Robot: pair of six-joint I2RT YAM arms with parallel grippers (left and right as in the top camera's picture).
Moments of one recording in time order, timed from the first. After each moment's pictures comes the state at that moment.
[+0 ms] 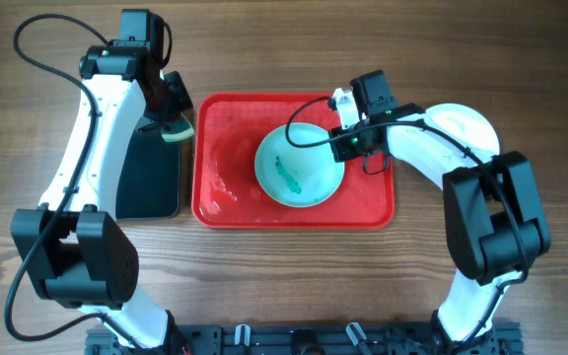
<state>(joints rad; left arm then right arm) -0.07 1.83 1.62 -1.10 -0.05 -0.46 0.32 1.97 1.21 -0.46 -0.25 0.04</state>
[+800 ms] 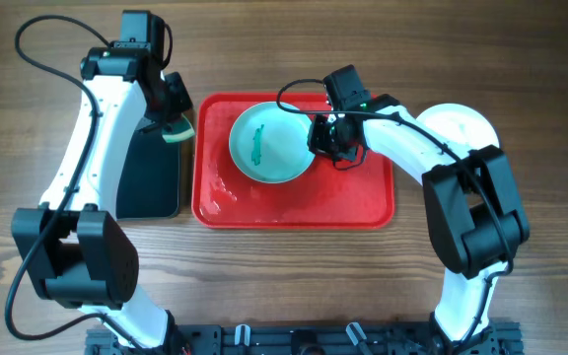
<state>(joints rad) -0.07 1.83 1.60 -1.08 -0.05 -0.46 0.41 2.04 1.34 -0.56 -0.28 0.70</state>
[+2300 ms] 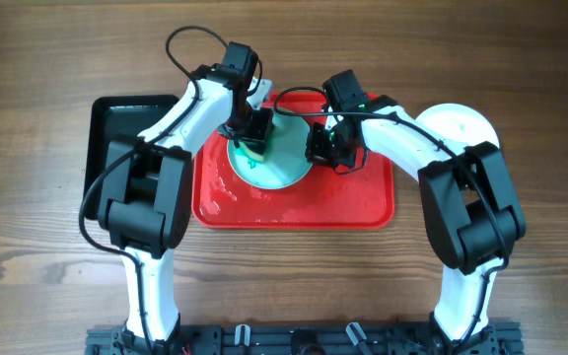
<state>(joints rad) -0.32 2.16 1.58 -0.85 0.30 -0.02 0.41 2.06 1.33 -0.61 -0.39 0.63</state>
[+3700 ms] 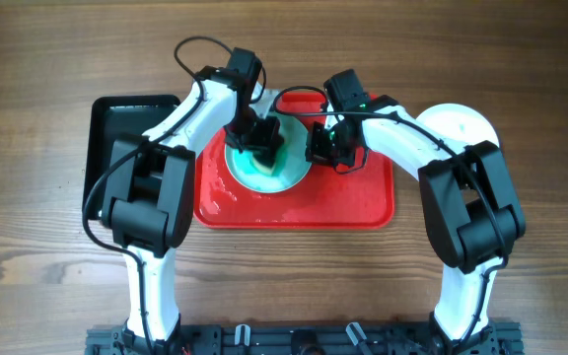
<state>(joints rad) -0.33 2.17 1.59 -0.94 0.38 -0.02 0.41 2.07 1.33 -0.59 -0.41 0.60</state>
